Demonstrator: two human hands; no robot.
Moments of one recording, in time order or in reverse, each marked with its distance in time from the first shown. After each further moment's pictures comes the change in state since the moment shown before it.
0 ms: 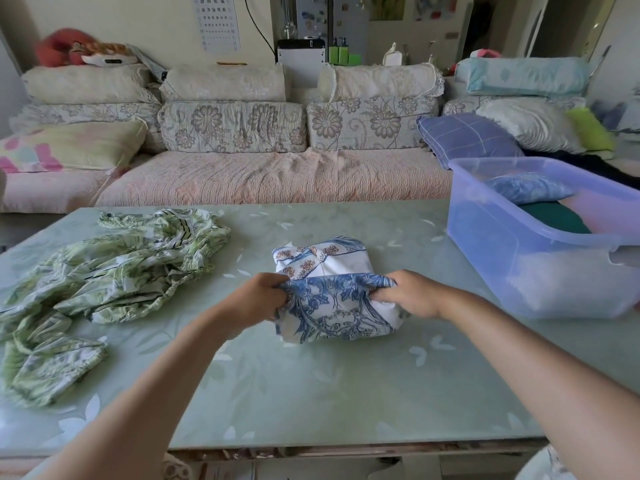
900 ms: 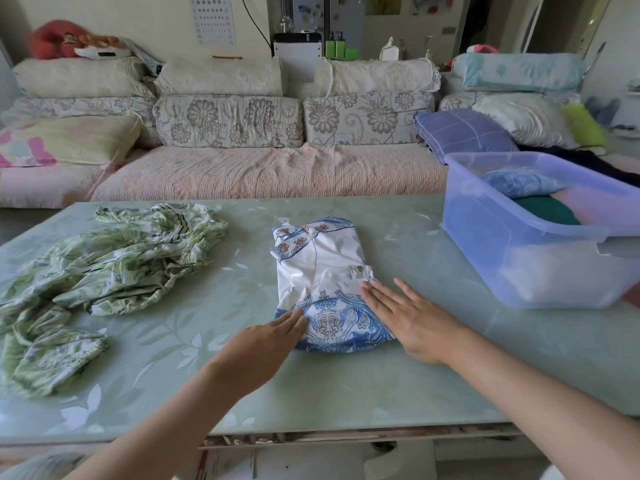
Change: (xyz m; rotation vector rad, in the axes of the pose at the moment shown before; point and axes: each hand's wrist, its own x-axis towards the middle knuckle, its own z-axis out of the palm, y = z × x) left_hand -0.027 -0.086 0.037 1.103 0.091 0.754; right_hand -0.031 0.053 0.042 -1.180 0.161 -0.410
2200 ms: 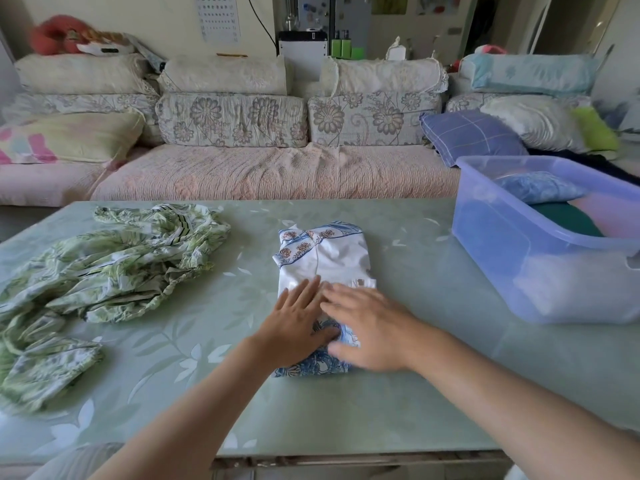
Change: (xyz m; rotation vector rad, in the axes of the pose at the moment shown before) left_hand 0.069 -0.001 0.008 -0.232 -0.170 -0.291; right_hand 0.055 -0.046 -0.055 0.432 0.081 -0.038
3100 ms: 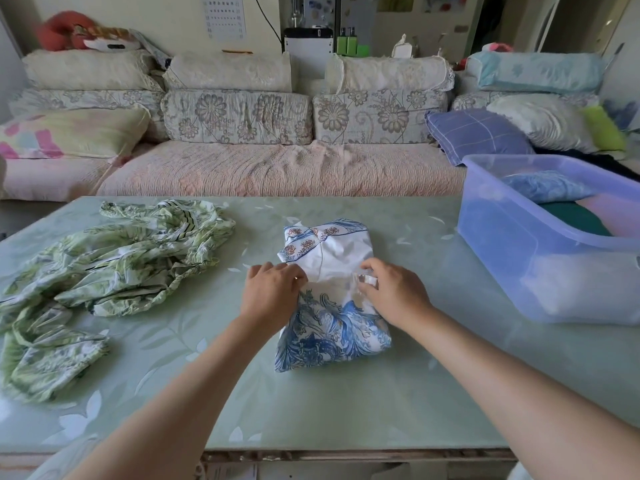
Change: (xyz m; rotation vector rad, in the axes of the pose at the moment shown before) left_hand 0.008 -0.021 -0.040 -0.044 0.390 -0.257; right_hand 0.023 0.047 0.013 0.176 0.302 0.510
